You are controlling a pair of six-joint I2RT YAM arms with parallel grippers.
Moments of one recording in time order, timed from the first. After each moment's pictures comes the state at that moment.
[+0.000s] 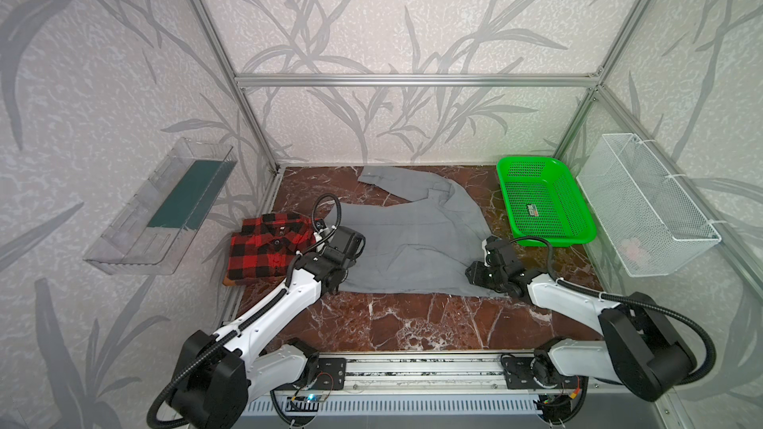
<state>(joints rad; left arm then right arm) -0.47 1.15 0.73 -0.62 -0.55 -0.80 0.43 1.34 0.49 -0.11 -0.10 0.67</state>
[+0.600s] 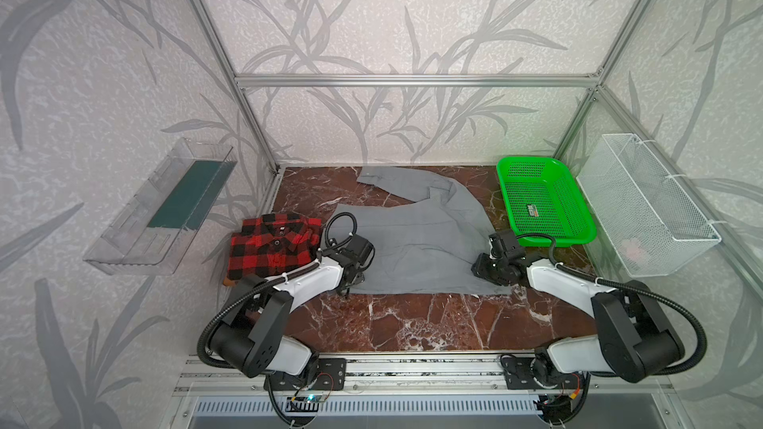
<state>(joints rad) -0.47 1.44 0.67 -0.58 -0.36 -0.93 0.34 1.39 0.60 -0.33 -0.11 0.71</state>
